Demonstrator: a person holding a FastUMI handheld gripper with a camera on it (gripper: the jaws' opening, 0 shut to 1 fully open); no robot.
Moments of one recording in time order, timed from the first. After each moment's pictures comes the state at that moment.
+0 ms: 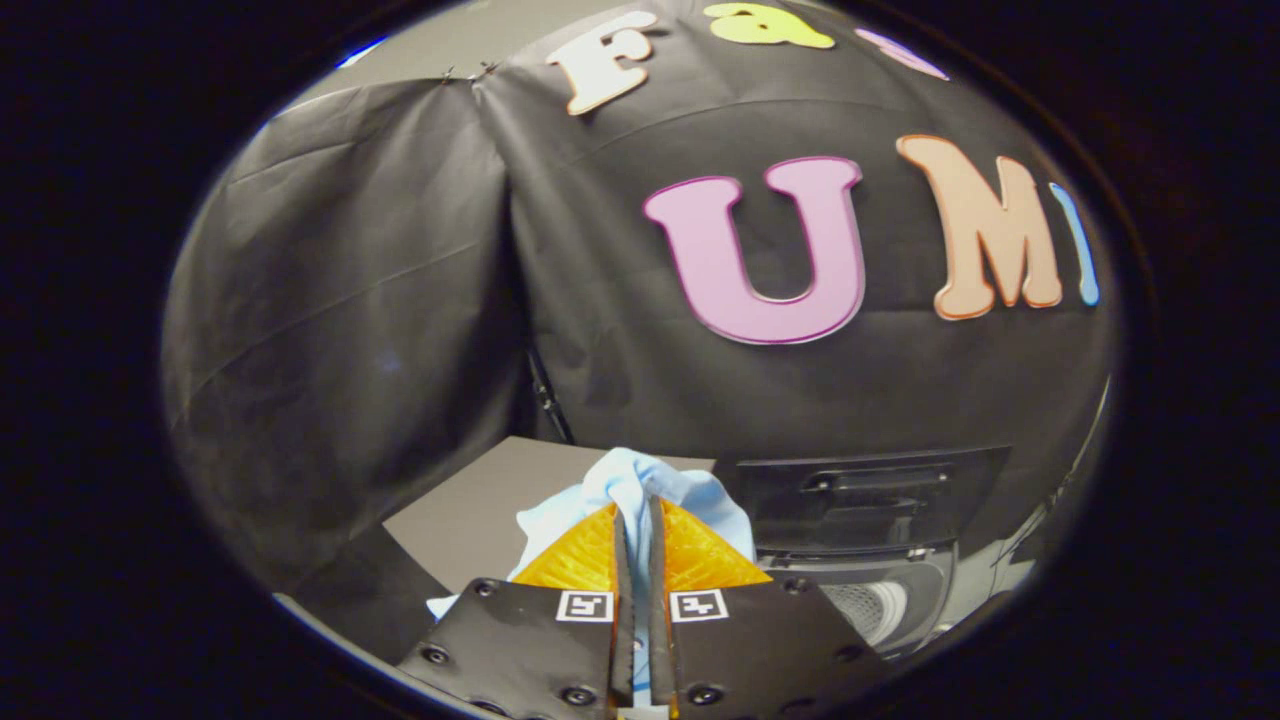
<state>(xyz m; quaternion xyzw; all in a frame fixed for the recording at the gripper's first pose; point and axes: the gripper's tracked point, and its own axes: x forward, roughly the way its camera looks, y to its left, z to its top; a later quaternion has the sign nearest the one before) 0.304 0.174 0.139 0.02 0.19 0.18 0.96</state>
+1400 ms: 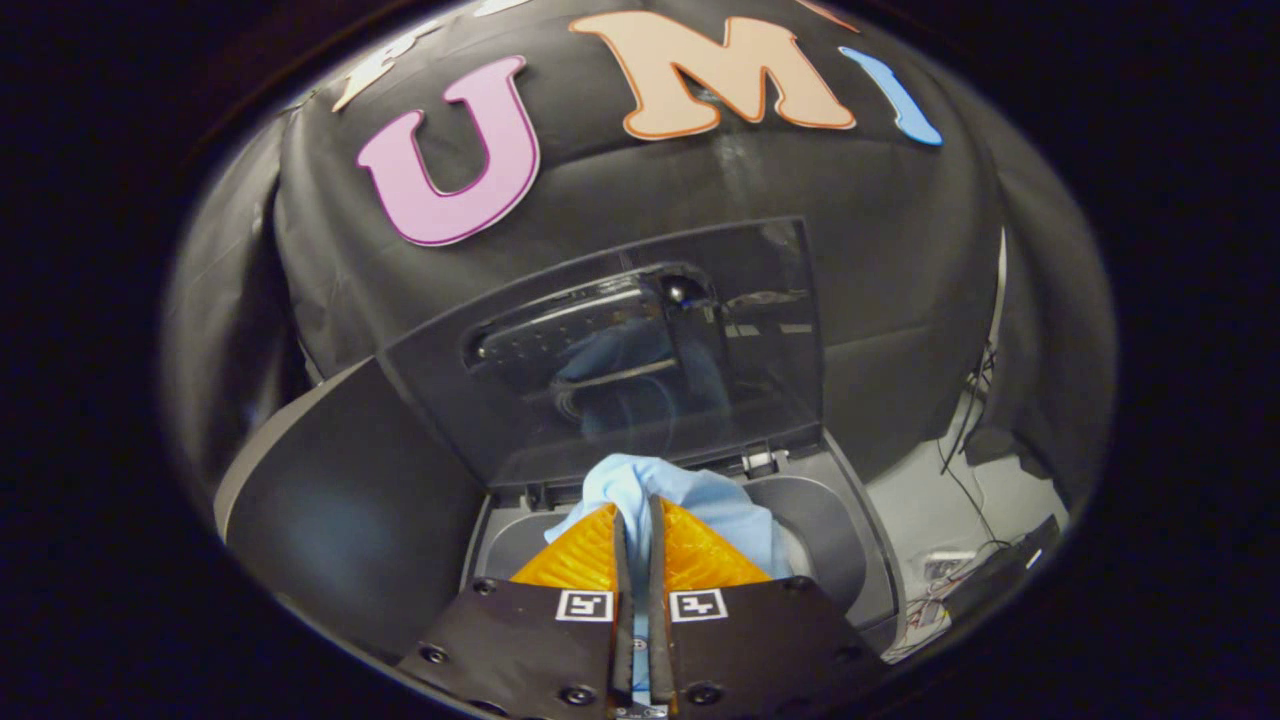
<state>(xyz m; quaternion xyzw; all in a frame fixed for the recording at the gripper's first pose) 0.354 -0.032 -0.090 0.10 0.26 -0.04 0.96</state>
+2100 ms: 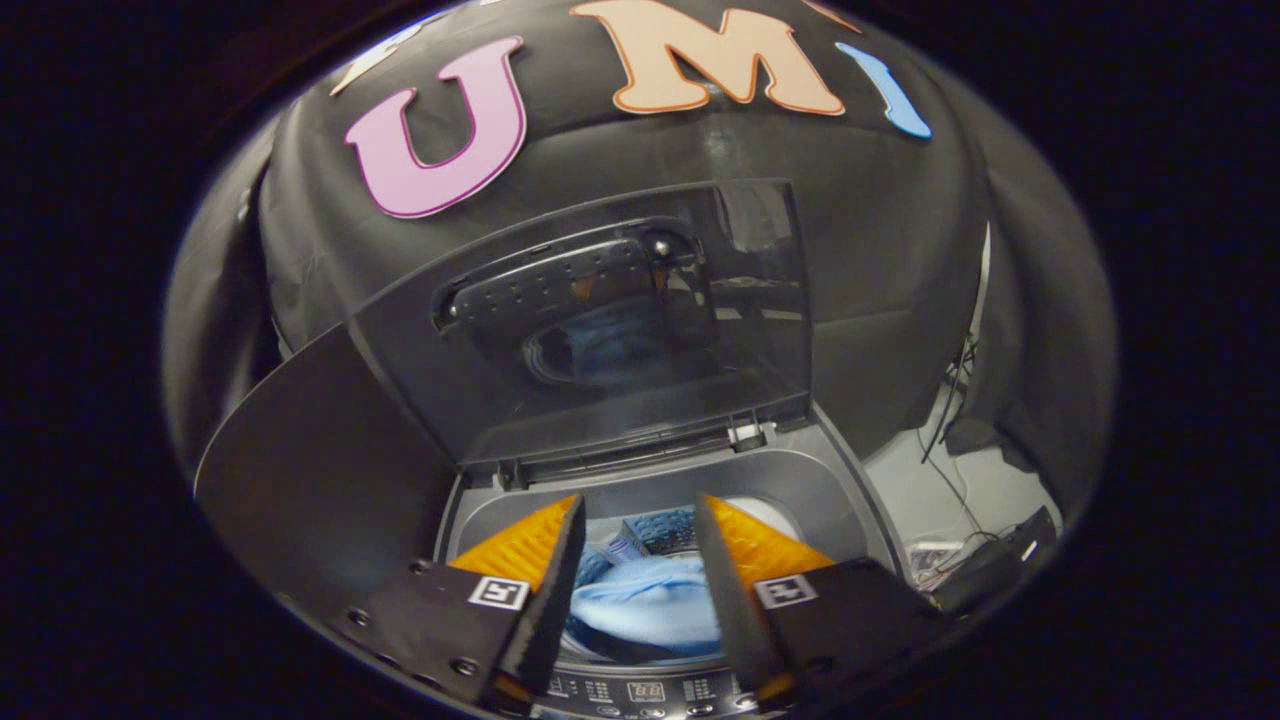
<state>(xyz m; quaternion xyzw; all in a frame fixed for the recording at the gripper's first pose) 0.349 -0.030 -0.105 0.05 0.27 -0.05 0.96</state>
